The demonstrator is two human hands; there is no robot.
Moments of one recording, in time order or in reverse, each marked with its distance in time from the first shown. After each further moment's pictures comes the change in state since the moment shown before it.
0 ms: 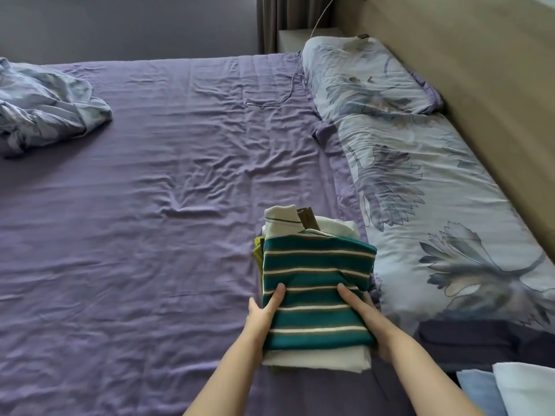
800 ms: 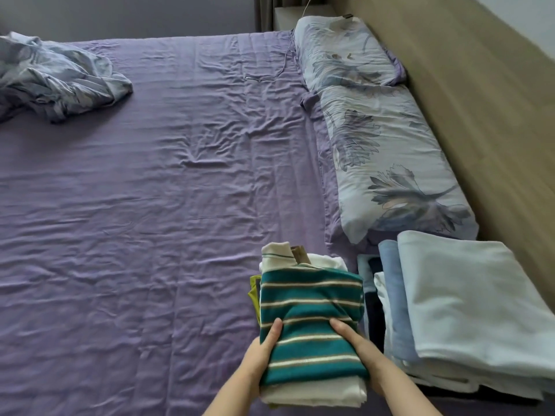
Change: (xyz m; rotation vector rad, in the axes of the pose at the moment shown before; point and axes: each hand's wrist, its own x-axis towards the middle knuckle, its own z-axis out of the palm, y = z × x) left_hand -0.224 -0.194 -0.008 0.010 -0.052 -0.111; right_hand -0.227 0.174 -0.012 0.125 0.022 0.213
